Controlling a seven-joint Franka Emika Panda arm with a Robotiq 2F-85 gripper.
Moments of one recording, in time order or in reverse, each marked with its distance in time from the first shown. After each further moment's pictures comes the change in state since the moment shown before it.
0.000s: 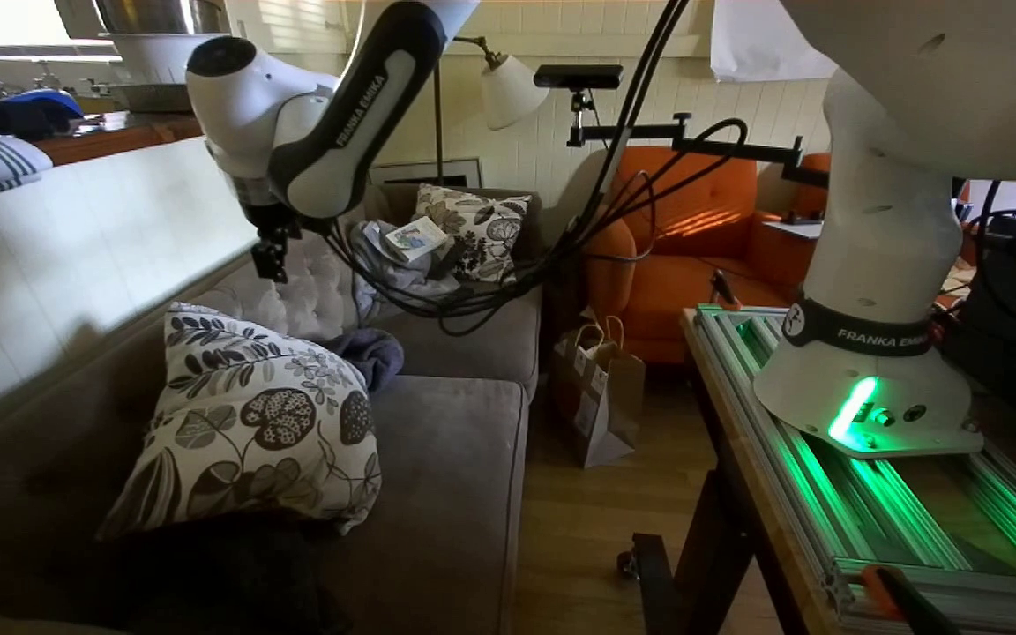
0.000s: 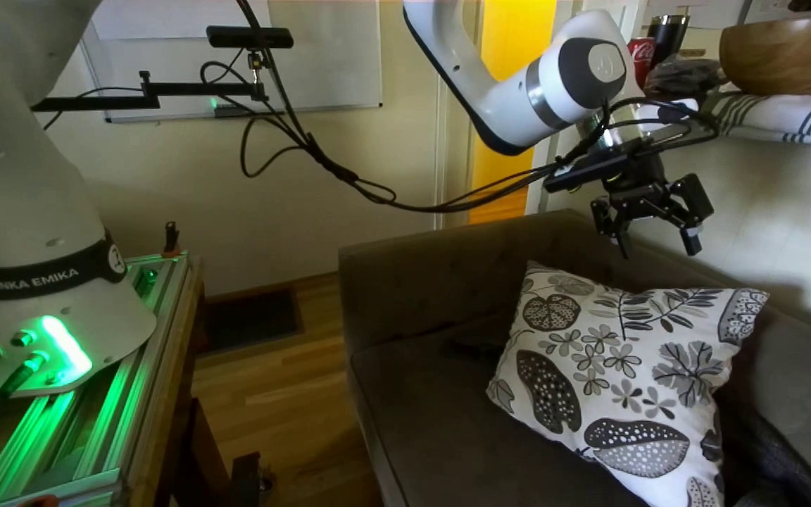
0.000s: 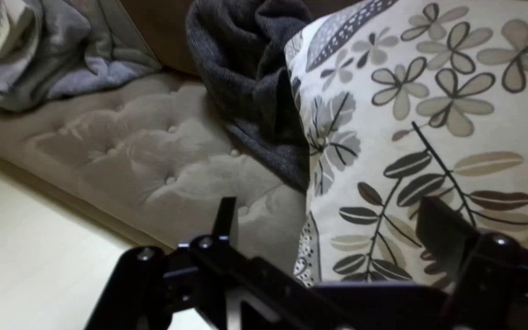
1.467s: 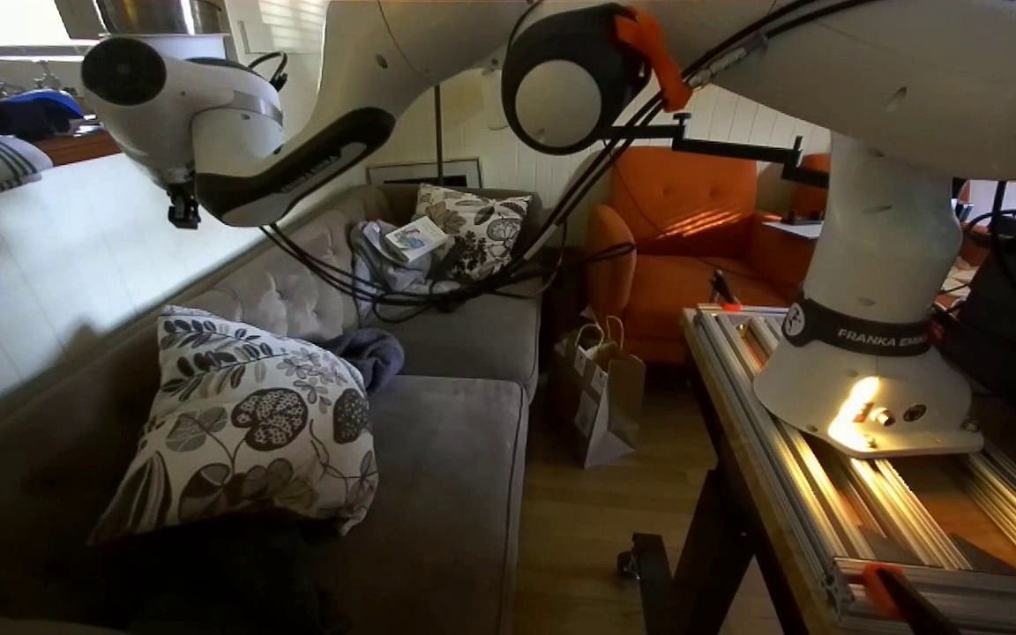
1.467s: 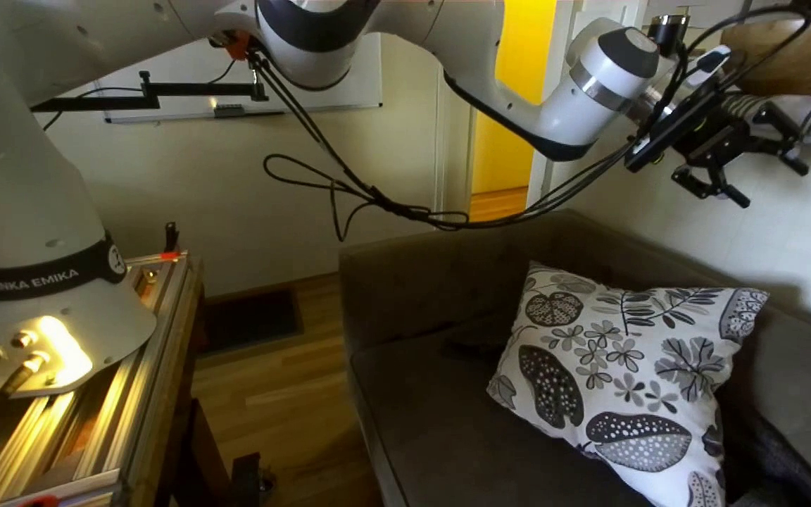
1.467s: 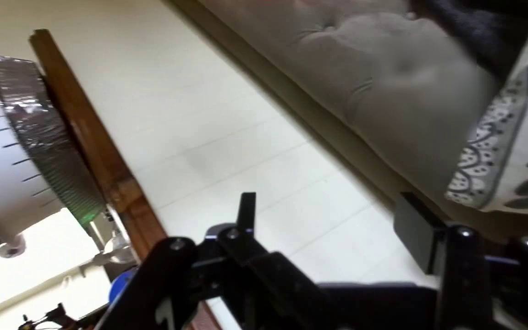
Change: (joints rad) arm -0.007 0.424 -0.106 0.799 -0.219 -0.126 -0.051
